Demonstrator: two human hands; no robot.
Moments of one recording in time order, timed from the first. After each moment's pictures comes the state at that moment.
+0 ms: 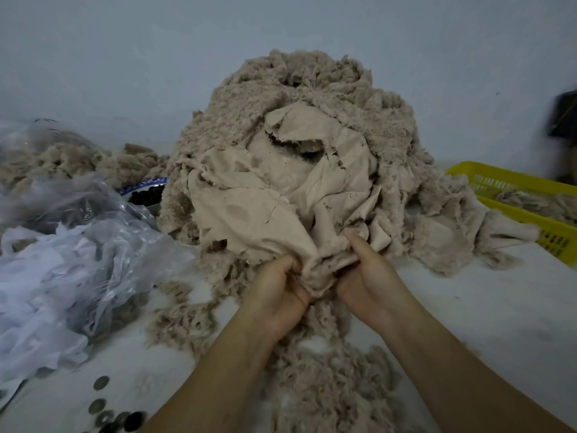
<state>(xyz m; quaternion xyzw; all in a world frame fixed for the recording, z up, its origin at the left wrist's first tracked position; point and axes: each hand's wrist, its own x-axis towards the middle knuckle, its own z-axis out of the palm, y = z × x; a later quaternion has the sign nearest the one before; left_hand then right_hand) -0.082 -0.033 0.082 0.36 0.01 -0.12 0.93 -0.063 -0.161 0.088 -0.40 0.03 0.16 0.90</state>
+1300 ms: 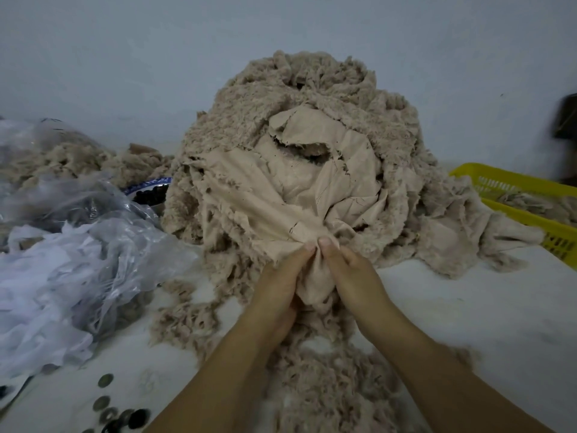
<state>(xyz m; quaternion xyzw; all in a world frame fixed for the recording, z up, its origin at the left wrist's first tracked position) -0.084 -0.026 0.072 0.55 0.01 0.00 0.84 -0.067 -0.152 0.073 -0.75 -0.09 -0.01 0.65</state>
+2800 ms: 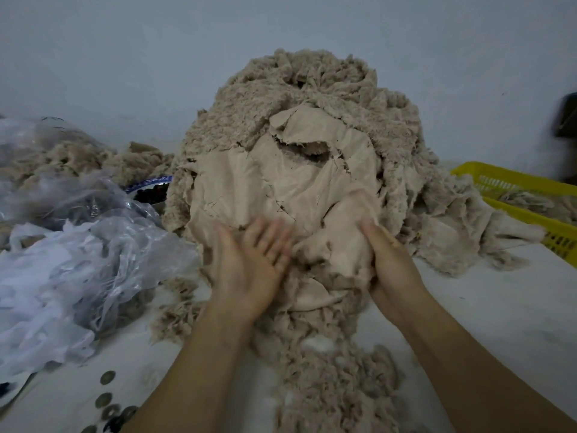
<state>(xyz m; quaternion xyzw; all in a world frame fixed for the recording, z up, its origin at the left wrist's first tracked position) -0.068 0.011 0.091 0.36 0.08 0.00 0.93 -0.062 -0.179 0.092 -0.52 -0.01 0.03 0.85</state>
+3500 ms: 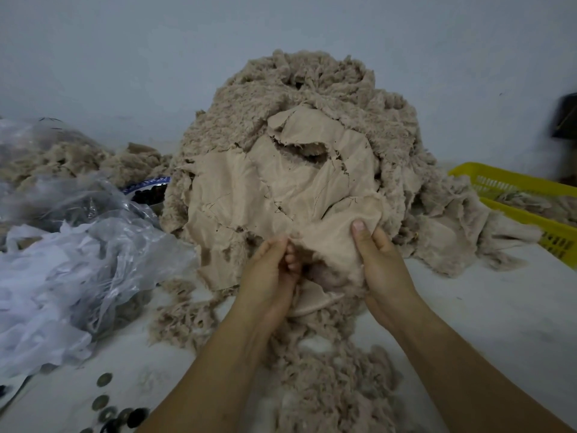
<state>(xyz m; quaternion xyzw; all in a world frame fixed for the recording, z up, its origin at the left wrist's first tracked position) -0.072 -0.021 0.084 0.40 0.09 0.03 0.91 -0.063 -0.171 0.086 -0.52 -0.04 -0.01 0.85</state>
